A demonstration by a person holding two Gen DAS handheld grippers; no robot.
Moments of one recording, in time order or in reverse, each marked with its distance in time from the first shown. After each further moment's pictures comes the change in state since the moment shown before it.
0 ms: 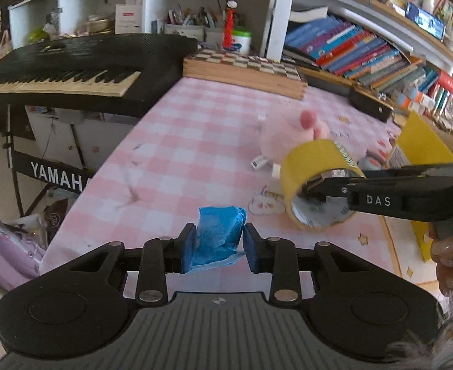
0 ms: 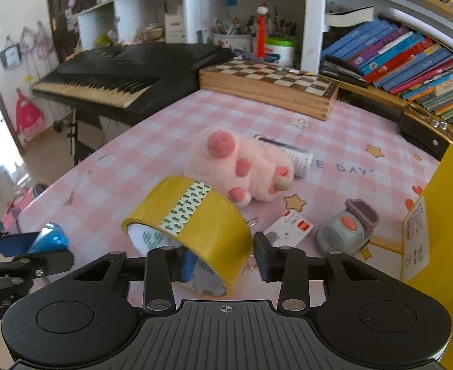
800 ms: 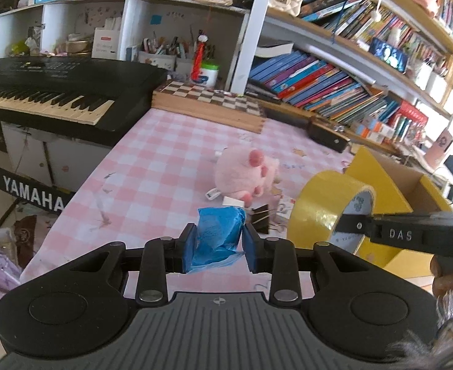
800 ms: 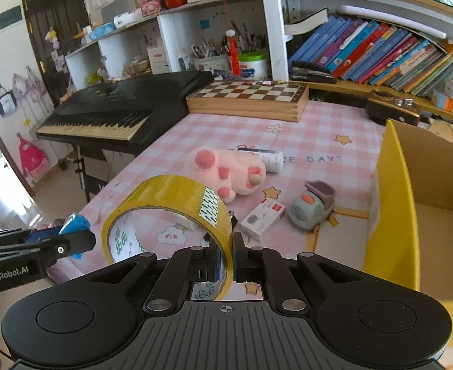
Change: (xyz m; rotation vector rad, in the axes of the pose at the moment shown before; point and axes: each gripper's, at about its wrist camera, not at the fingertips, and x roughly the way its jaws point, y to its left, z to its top) left arm -0.047 -0.009 0.004 -0.023 -0.101 -0.159; right arm -0.081 -0.017 -0.016 0.153 -0.033 0.031
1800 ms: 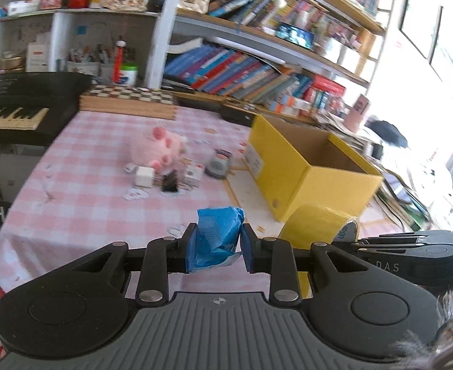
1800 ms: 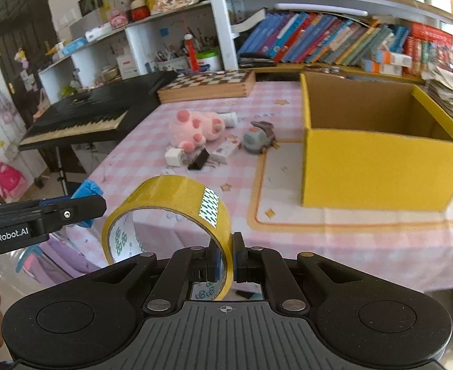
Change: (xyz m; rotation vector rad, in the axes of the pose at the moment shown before) left arm -0.080 -0.041 -0.054 0.155 0.019 -0.260; right arm -0.116 0.018 -0.102 0.151 -0.014 -0.152
